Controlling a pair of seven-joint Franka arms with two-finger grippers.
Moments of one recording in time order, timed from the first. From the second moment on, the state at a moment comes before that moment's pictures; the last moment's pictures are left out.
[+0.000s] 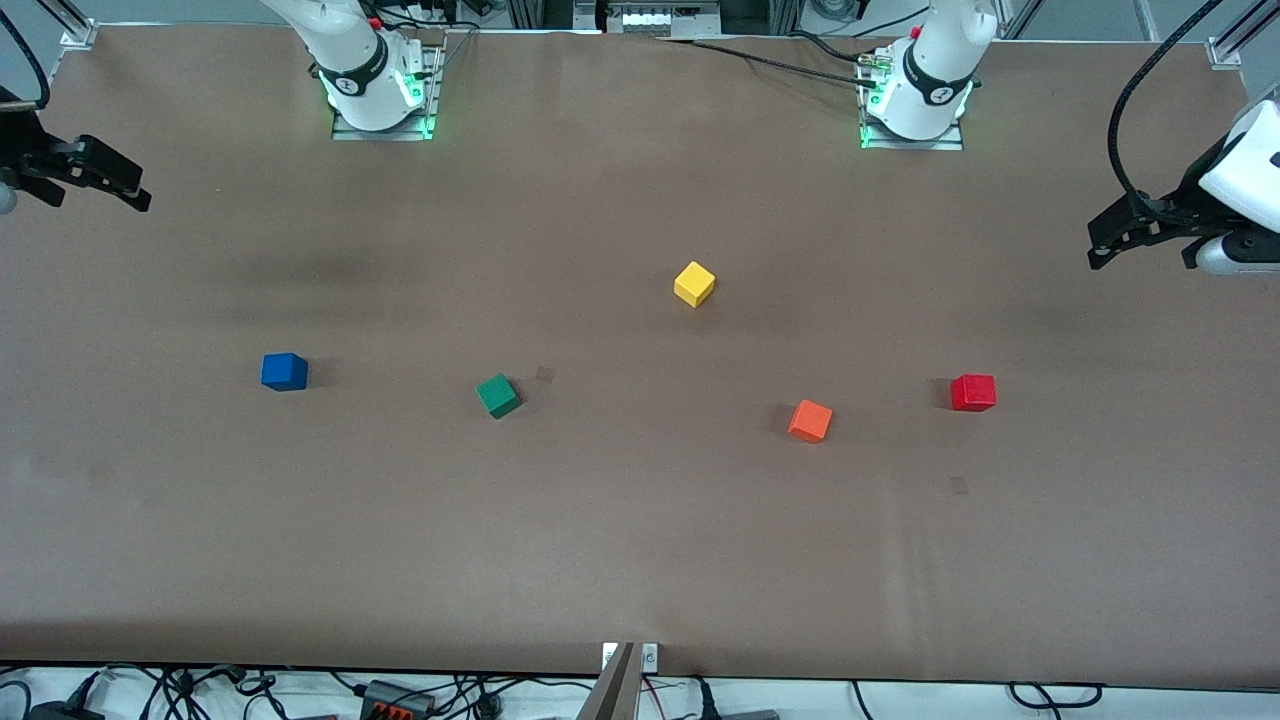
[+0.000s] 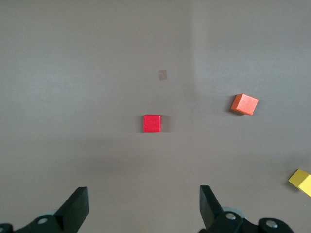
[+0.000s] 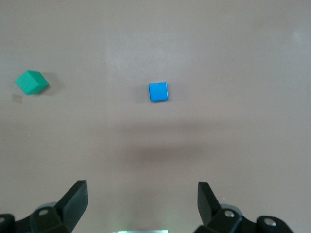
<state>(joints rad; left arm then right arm) -0.03 -0.03 0.00 -1.64 0.05 1.65 -0.03 0.07 -0.15 -0.14 -1.80 -0.04 1.60 -0.02</state>
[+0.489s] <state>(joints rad) -0.03 -0.03 0.00 -1.64 0.05 1.65 -0.03 0.07 -0.14 -0.14 -1.80 -0.04 1.60 -0.02</state>
